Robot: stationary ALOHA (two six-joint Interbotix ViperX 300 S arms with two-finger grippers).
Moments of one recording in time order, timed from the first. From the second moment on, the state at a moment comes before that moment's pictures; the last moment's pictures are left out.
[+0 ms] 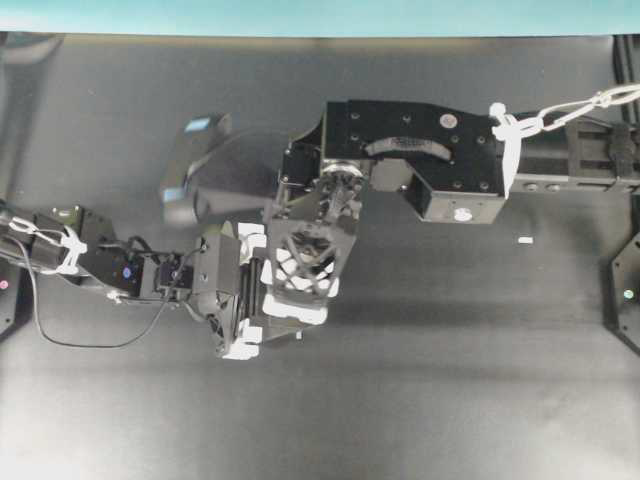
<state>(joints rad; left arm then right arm) -0.03 0.30 0.86 0.04 -0.78 -0.05 0.03 0.31 -0.36 0.16 1.38 0.02</state>
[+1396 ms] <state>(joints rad) -0.03 0.30 0.86 0.04 -0.78 -0.05 0.04 0.30 -0.35 0.12 1.38 -0.55</state>
